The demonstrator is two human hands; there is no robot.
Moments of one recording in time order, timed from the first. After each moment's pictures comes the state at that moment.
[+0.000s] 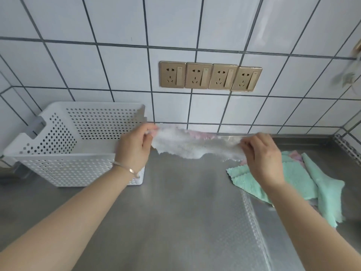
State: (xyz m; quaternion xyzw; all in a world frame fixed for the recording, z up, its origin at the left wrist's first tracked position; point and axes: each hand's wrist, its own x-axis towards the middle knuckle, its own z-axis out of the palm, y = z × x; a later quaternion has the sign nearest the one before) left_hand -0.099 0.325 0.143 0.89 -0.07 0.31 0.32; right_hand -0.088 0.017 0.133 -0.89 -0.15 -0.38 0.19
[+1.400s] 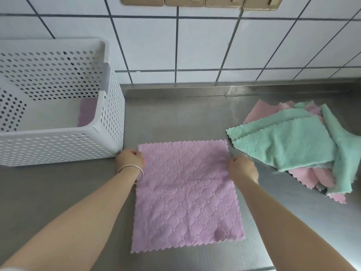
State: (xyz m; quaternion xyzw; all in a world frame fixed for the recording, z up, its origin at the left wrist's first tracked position) left_hand -0.064 0.303 -0.080 0.87 0.34 -0.10 0.34; right_hand -0.079 0.006 -0.076 -0.93 0.31 0.18 0.13
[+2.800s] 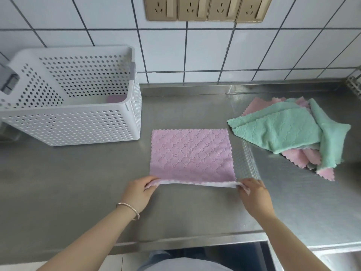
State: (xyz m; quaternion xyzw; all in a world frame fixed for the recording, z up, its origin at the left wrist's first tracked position) left_hand -0.240 0.324 -0.045 0.91 0.02 -0.10 0.40; right_hand -0.249 -0.009 -0.043 -0.96 0.09 0.01 0.26
